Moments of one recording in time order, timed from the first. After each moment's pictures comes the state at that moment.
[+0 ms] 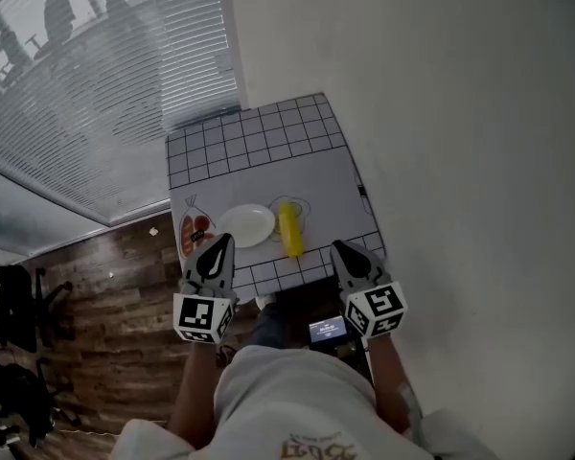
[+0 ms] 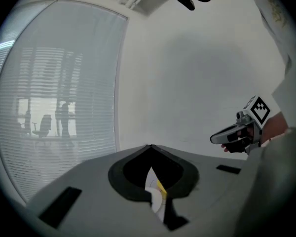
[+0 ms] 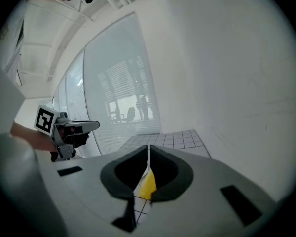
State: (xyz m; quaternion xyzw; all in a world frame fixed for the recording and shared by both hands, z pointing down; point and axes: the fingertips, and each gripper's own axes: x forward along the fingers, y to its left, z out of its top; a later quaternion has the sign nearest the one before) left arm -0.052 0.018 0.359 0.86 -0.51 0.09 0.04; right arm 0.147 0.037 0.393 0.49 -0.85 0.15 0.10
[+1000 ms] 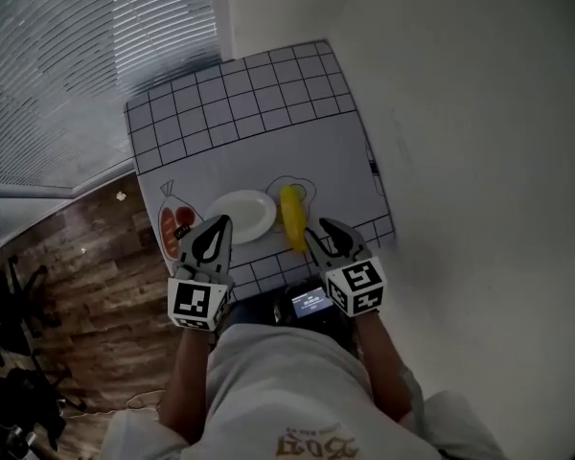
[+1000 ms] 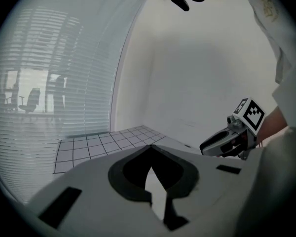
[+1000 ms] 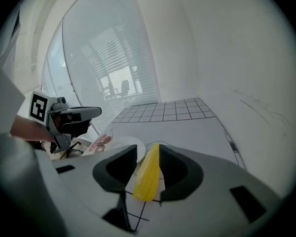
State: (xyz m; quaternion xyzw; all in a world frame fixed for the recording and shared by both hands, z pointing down) left arm -0.073 -0.072 0.458 0.88 -0.44 0.12 0.14; right arm 0.089 -0.035 0.504 0.47 -0.81 0.26 0.24
